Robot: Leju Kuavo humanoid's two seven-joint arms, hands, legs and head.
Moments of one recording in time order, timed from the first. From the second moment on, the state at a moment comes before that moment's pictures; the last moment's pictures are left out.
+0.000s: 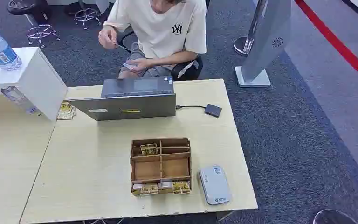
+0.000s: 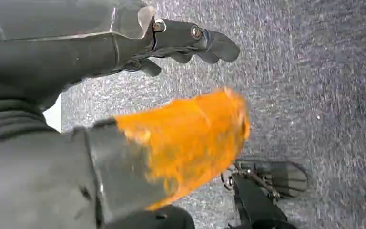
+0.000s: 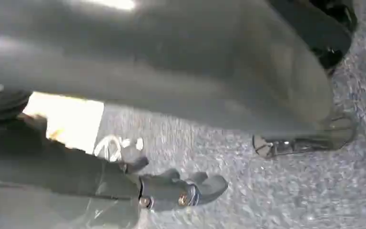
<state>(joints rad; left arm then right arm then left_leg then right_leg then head) -0.03 -0.14 0.06 -0.24 -0.29 0.27 0.02 -0.03 0.10 -0.33 -0.22 0.07 -0.26 0.18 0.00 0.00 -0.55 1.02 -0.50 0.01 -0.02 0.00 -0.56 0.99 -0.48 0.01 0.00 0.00</state>
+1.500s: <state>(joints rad) -0.04 -0.15 0.18 -0.22 -0.31 0.28 -0.01 -0.05 0.16 -0.64 -1.07 0.07 -0.45 -0.63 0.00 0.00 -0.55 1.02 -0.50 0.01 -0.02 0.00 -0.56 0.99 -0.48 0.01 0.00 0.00</state>
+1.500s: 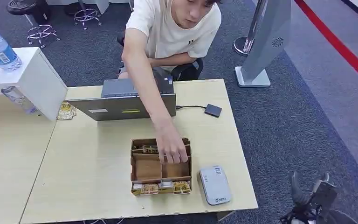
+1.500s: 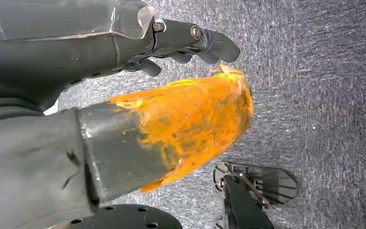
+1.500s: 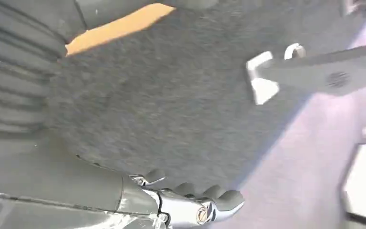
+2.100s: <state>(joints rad) -0.04 -0.15 0.21 -0.22 -0.33 0.29 -0.01 0.12 0.25 -0.25 -1.52 0.34 -0.58 -0.64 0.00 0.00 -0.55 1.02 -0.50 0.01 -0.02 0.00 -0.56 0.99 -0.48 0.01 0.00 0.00</state>
